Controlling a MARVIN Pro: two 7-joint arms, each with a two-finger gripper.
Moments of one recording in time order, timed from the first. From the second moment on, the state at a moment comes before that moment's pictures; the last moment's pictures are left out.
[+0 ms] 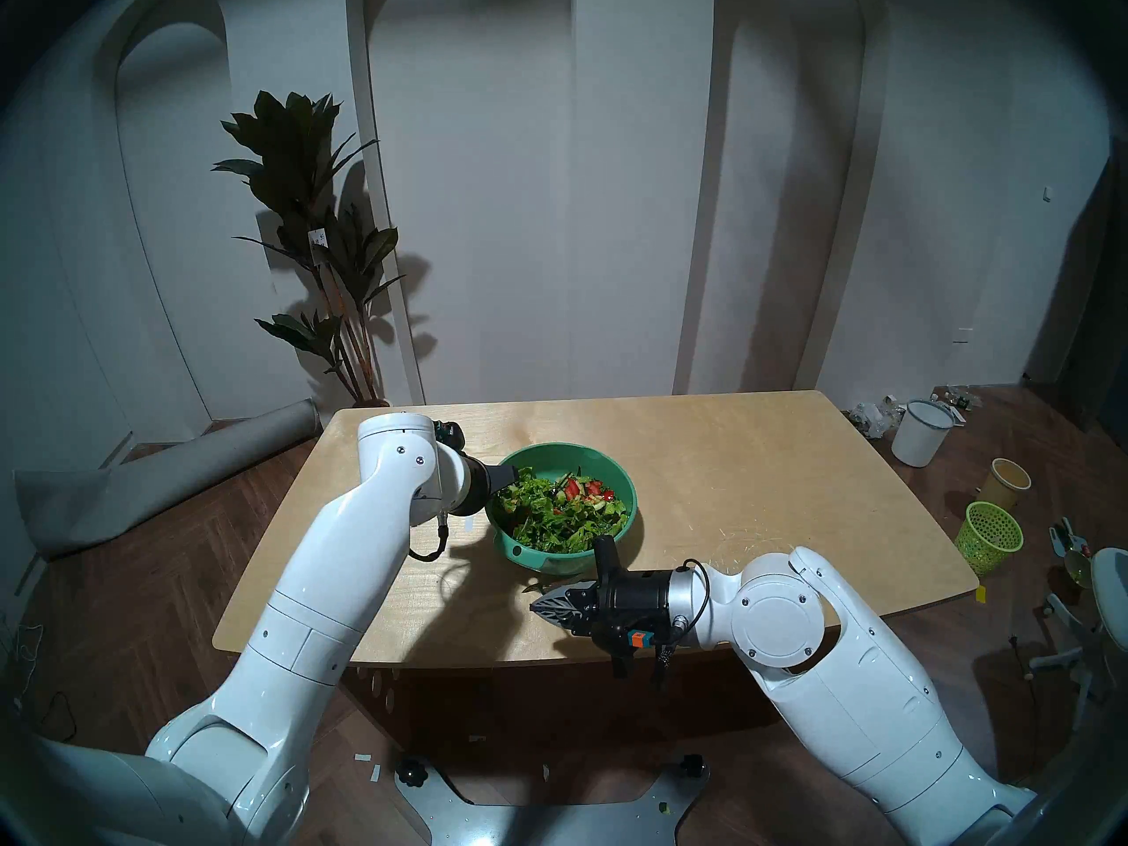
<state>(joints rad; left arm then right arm) 1.21 -1.43 -1.23 -1.61 -1.16 0.96 0.87 -1.66 -1.01 1.29 -1.92 -0.43 -0.46 0.86</state>
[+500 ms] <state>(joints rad) 1.21 -1.43 -1.23 -1.61 -1.16 0.96 0.87 -1.64 -0.99 1.39 -2.03 -0.40 -0.46 0.84</state>
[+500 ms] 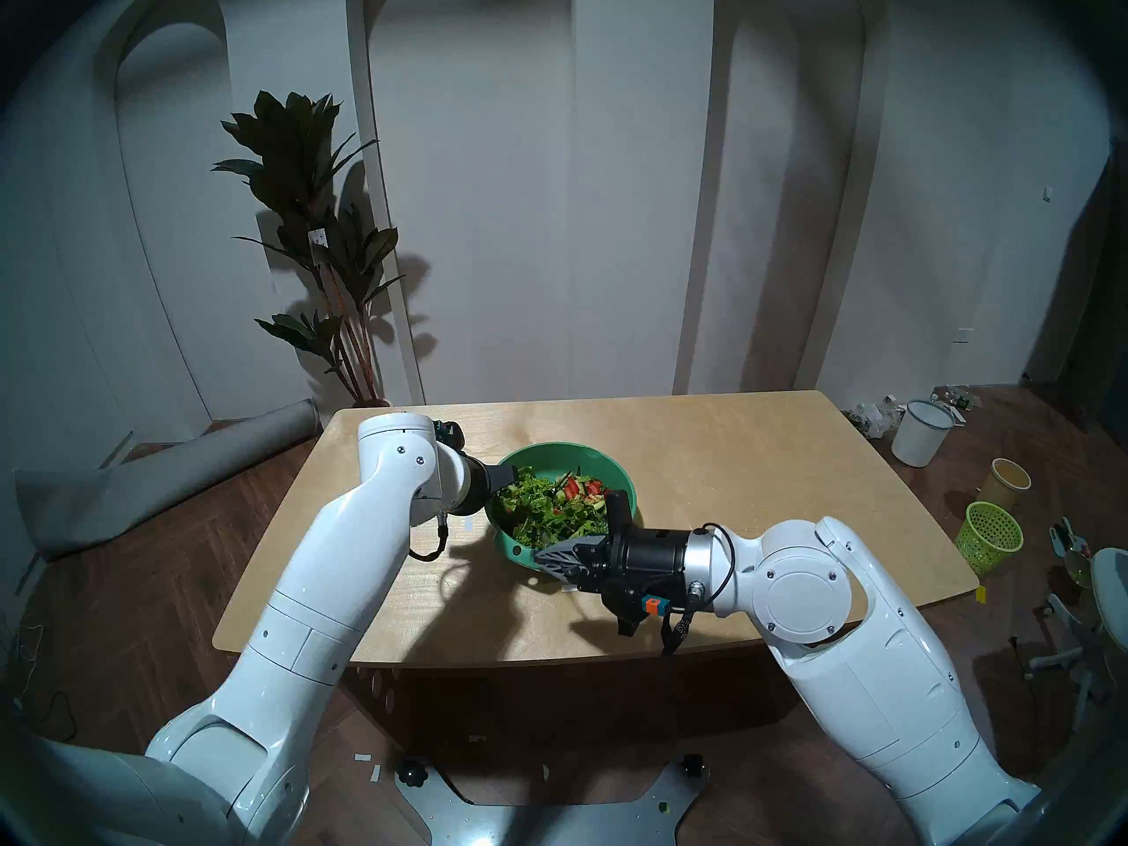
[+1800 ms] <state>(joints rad) 1.21 -1.43 -1.23 -1.61 -1.16 0.96 0.87 -1.73 -1.05 1.35 -1.97 -0.33 -0.32 0.80</state>
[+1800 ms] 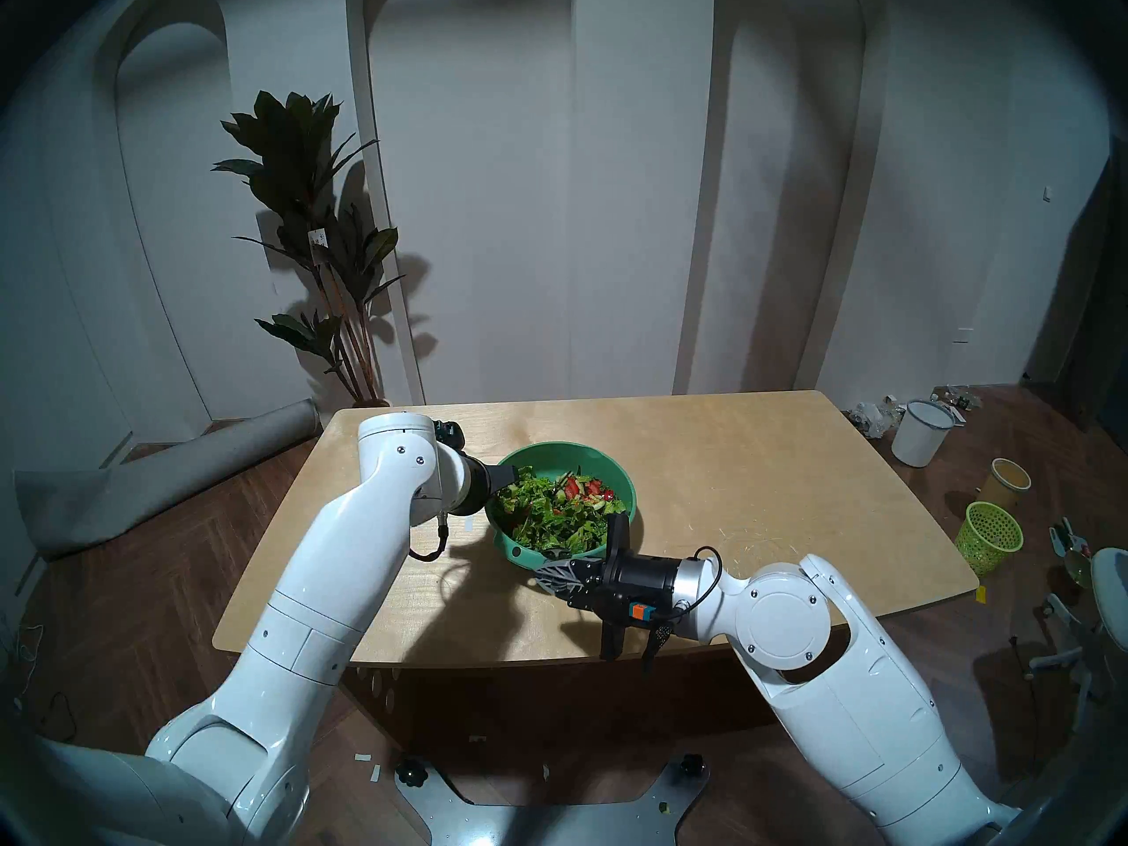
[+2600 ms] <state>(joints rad) 1.21 -1.43 -1.23 -1.61 -1.16 0.96 0.87 -1.71 -1.15 1.50 -1.89 -0.06 -0.04 0.76</state>
